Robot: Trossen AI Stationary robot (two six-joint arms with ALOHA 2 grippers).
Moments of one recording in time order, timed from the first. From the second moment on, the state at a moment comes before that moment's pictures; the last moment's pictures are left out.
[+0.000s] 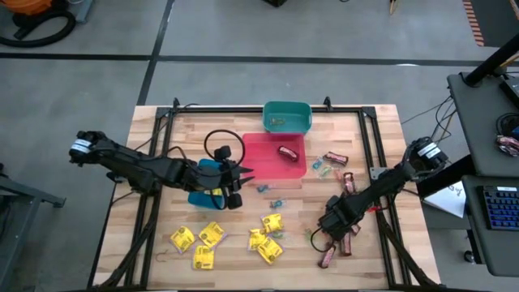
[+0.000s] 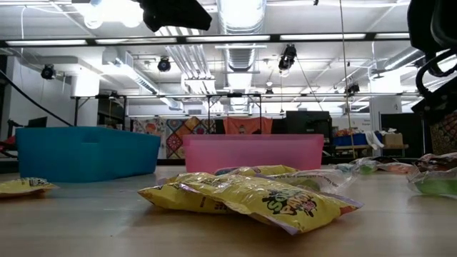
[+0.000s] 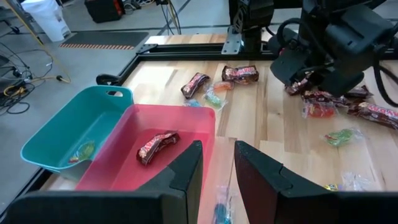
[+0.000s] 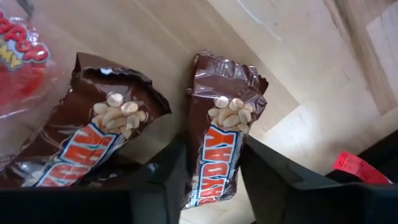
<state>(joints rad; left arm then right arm) -0.26 1.32 0.98 -0.12 -0.52 -0.11 0.53 1.62 0.82 -0.95 -0.26 1.33</state>
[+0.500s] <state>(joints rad) -0.26 1.34 0.98 -0.12 -0.53 -0.11 0.48 1.48 0.85 -1.06 -0.25 1.32</state>
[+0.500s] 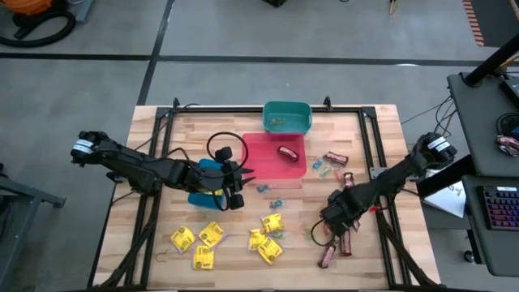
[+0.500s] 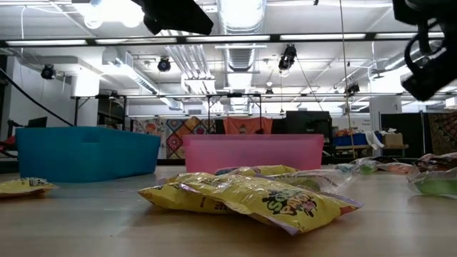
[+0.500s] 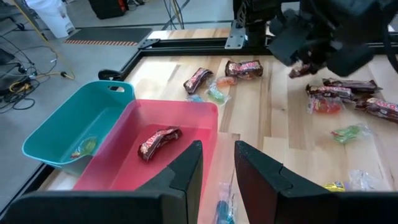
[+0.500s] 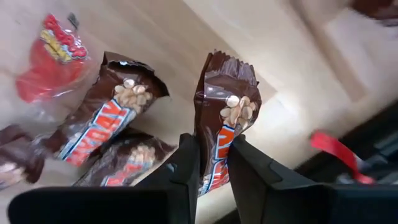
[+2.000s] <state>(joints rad) -0.51 1.23 0.98 -0.53 -0.54 -0.56 -0.21 1.80 1.32 -0.63 0.28 -0.01</state>
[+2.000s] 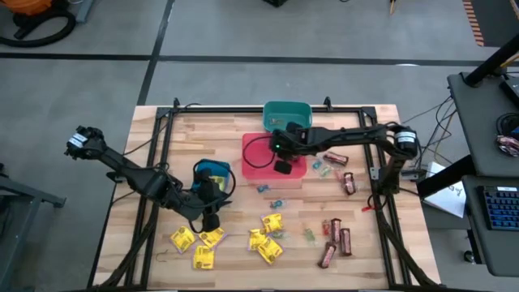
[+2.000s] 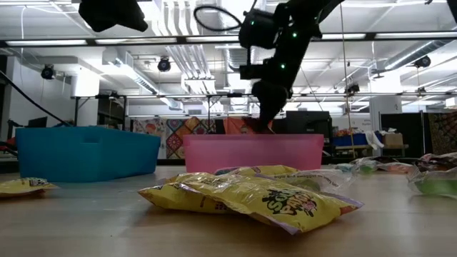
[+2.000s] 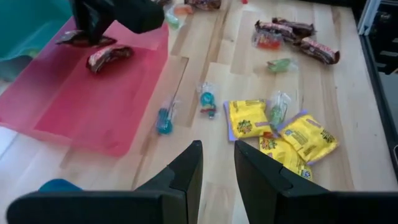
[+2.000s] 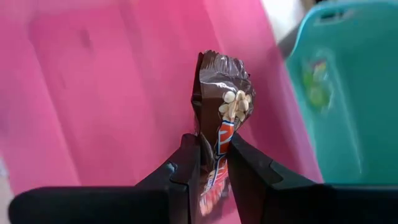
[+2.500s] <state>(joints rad) -0.51 1.23 0.98 -0.55 -0.57 -0.56 -0.21 1.83 1.34 -0.76 0.23 -0.04</state>
